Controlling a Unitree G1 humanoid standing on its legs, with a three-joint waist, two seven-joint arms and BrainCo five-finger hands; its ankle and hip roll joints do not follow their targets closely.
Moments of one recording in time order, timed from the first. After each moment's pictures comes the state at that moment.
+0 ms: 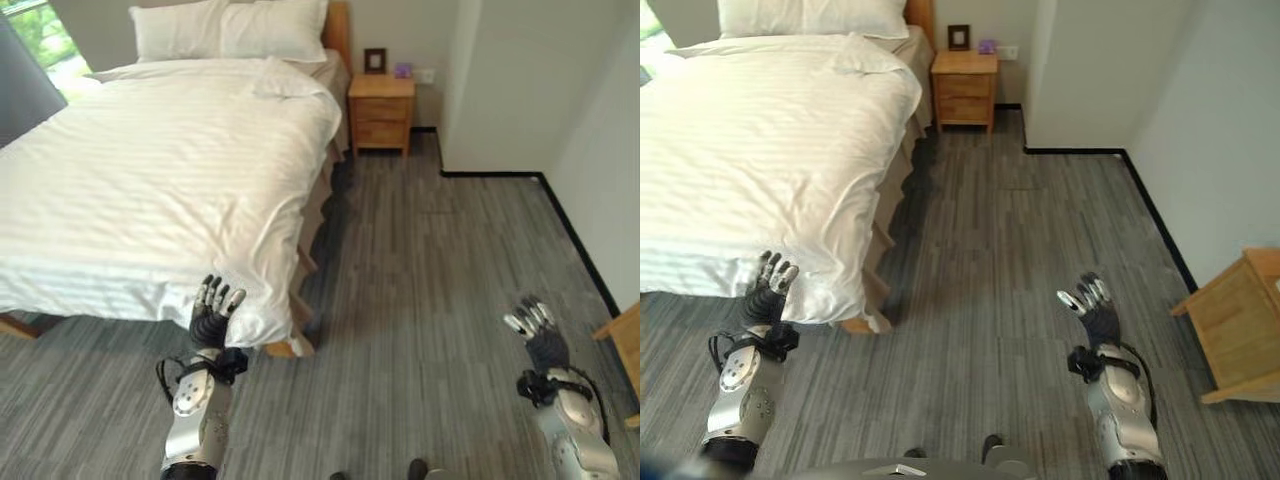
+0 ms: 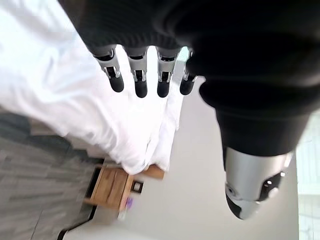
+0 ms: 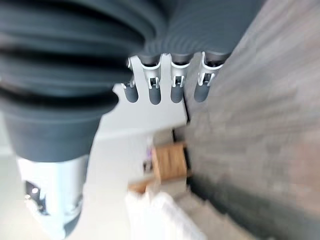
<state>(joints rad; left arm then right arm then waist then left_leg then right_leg) 0.05 0.28 0.13 0.21 -0.57 -0.20 0.08 0.10 -0.34 -0.03 0.18 0.51 -0.15 -0.04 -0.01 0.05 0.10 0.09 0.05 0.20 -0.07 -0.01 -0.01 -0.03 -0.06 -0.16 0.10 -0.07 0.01</state>
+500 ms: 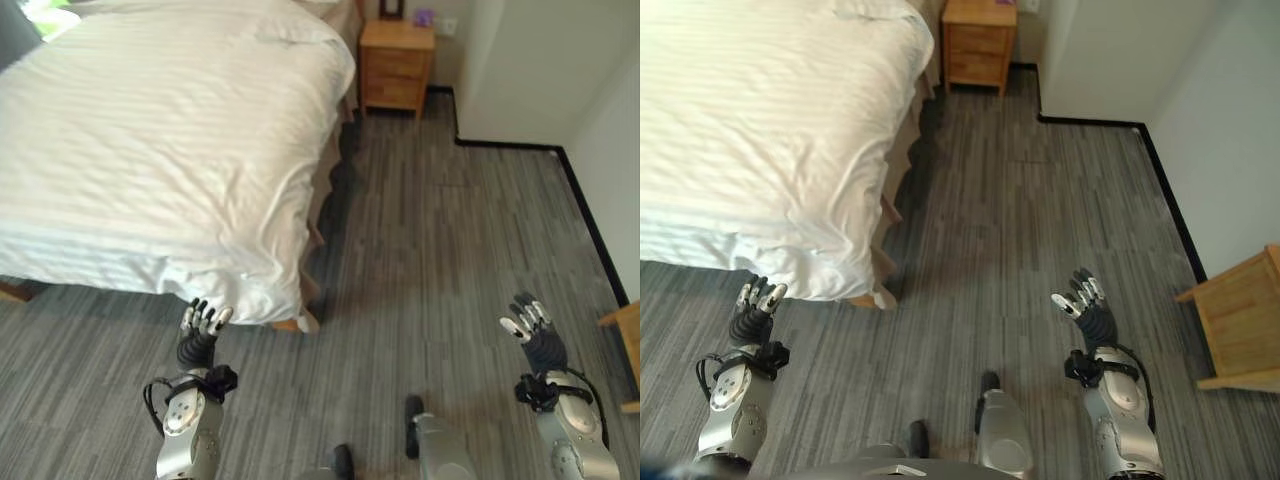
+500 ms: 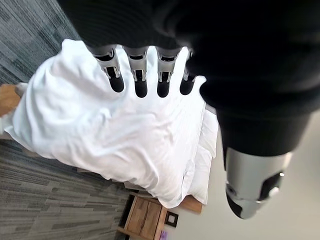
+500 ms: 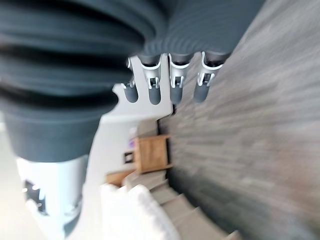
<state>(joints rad) 0.02 0.29 0.15 0.30 -0.55 -0.19 0.09 0.23 -0.33 -0.09 0.09 0.48 -0.14 -0.02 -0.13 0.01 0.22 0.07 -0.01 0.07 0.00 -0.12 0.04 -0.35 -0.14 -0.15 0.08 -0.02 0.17</state>
